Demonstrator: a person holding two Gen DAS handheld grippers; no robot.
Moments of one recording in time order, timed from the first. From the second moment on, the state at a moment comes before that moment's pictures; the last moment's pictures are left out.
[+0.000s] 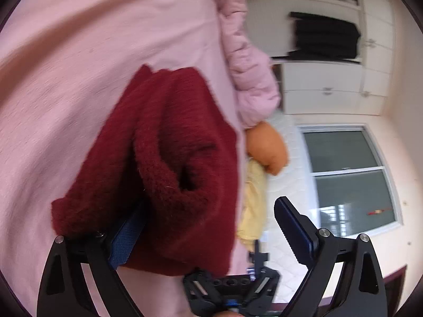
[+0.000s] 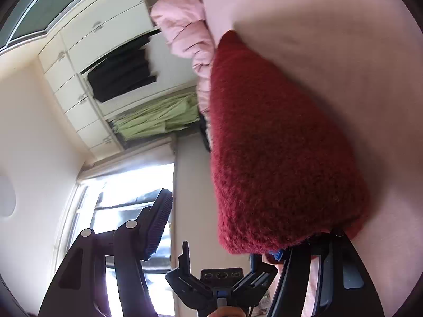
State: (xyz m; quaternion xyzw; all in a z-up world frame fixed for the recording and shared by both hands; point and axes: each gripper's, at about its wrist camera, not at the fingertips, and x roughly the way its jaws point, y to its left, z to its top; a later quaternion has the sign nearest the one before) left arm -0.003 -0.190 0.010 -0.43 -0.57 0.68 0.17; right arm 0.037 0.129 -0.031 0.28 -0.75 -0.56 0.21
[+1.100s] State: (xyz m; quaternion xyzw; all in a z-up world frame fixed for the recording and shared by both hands) left arm 0.013 -0.230 -0.021 -0.38 -0.63 0.67 0.10; right arm 0.062 0.151 -0.016 0.37 -0.59 -0.70 0.16
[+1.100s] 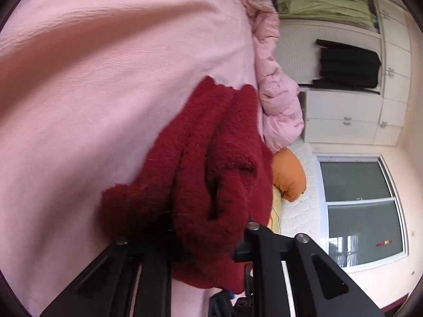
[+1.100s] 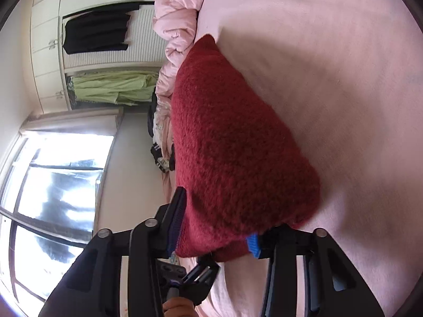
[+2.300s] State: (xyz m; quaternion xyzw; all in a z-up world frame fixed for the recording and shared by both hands) left arm 0.040 -0.232 -0.020 -0.39 -0.59 0.70 0.07; right arm -0.003 0.056 0.060 0.34 0.03 -0.94 0.07
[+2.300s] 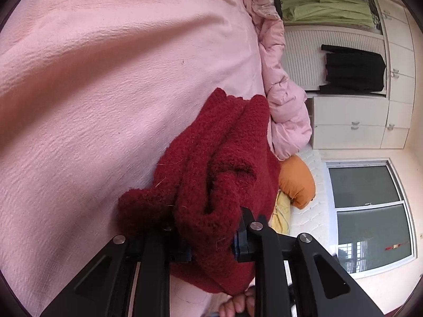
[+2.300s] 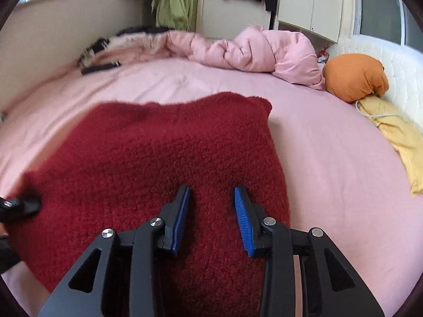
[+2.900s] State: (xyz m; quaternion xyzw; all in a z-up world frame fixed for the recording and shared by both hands) left arm 0.038 -0.229 -0.019 -0.39 -0.58 0.71 0.06; right arm 0.107 0.130 0.091 0.29 -0.10 -0.95 0.06
